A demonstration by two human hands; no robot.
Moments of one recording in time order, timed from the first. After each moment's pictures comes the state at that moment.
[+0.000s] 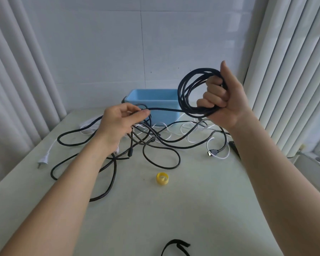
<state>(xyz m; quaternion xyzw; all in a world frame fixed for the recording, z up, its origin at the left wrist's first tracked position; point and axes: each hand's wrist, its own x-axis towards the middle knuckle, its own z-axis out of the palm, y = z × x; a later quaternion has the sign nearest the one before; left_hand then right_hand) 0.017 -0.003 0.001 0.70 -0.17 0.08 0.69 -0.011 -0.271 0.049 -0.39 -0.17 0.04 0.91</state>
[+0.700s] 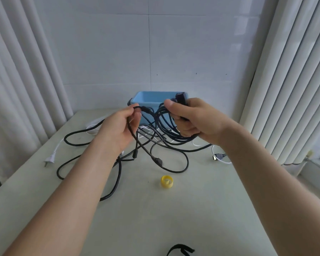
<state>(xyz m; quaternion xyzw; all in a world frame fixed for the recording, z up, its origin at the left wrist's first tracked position) 0.026 -0.006 0.010 0.41 0.04 -0.06 0.91 -0.034 -0.210 0.046 -0.76 -0.20 0.05 0.61</state>
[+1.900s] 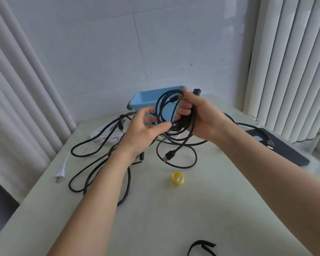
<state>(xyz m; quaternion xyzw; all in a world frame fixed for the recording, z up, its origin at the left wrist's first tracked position) 0.006 -0.021 -0.002 0.82 -0.18 0.01 0.54 0.002 -0.211 0.007 -0.41 -0.09 0.05 0.90</state>
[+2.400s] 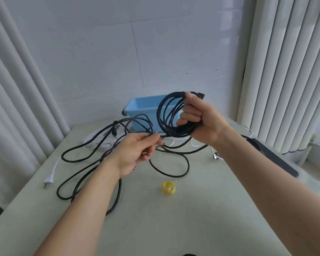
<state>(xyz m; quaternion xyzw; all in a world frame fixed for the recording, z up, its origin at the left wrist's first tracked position) 0.011 -0.018 -0.022 0.71 -0.19 -0.16 0.67 0.006 -0.238 0.009 -0.40 -0.17 0.08 0.90</state>
